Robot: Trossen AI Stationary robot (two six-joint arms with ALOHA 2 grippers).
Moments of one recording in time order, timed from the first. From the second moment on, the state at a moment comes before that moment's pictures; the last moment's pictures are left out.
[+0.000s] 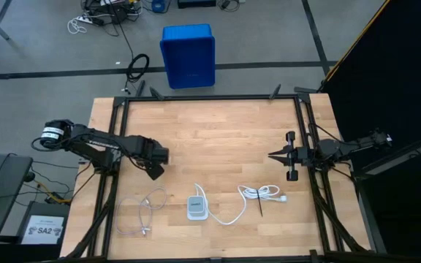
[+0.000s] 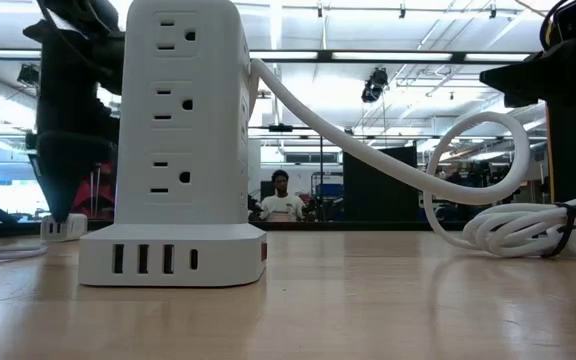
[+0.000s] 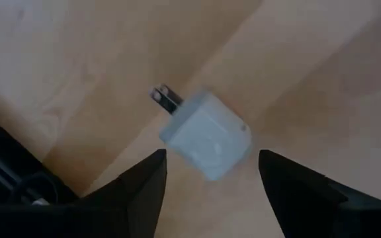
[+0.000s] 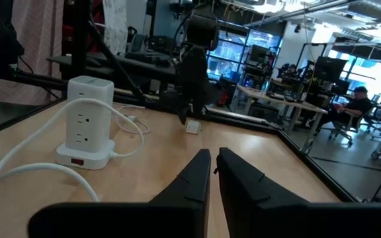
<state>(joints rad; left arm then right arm) 0.01 1.33 0.71 -1.01 -0.15 -0.79 0.24 0.05 0.01 0.10 0.28 -0.24</state>
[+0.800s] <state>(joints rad) 0.08 1.33 0.61 -0.76 -0.08 -0.81 0.24 0.05 0.01 0.10 0.28 -0.24</state>
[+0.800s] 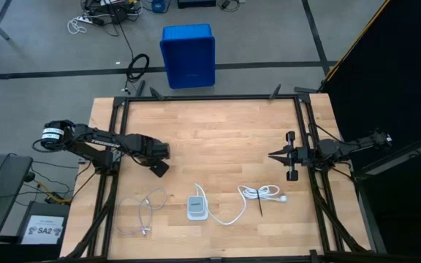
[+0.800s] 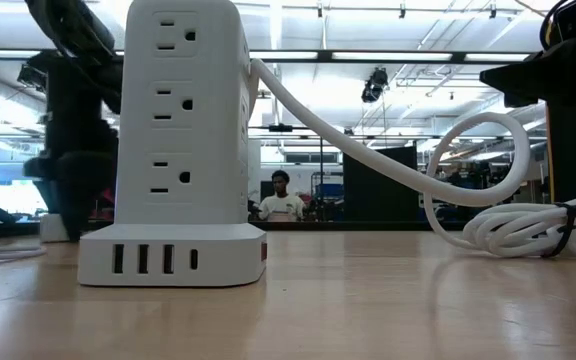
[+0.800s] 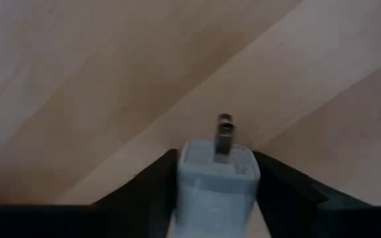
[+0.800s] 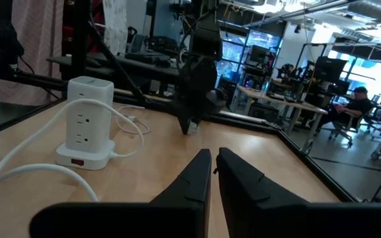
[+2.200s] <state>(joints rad) 0.11 2.05 1.77 -0.95 -0.14 -0.03 0.24 0.05 0.01 0.11 0.28 -0.24</state>
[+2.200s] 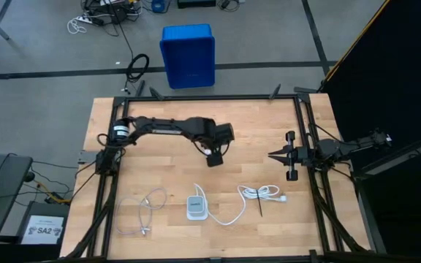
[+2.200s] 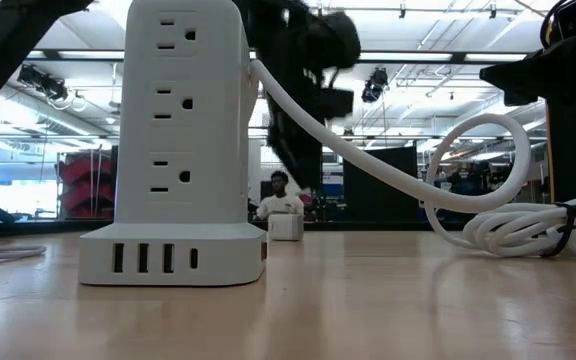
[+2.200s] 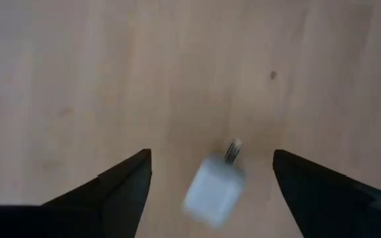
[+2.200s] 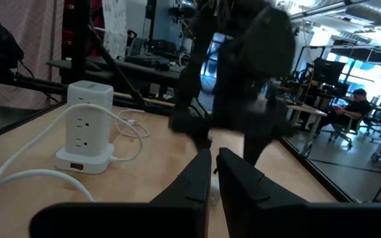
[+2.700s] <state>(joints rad) -0.31 1.56 1.71 -1.50 -0.26 -0.47 0.24 0.05 0.01 0.13 0.28 -0.24</state>
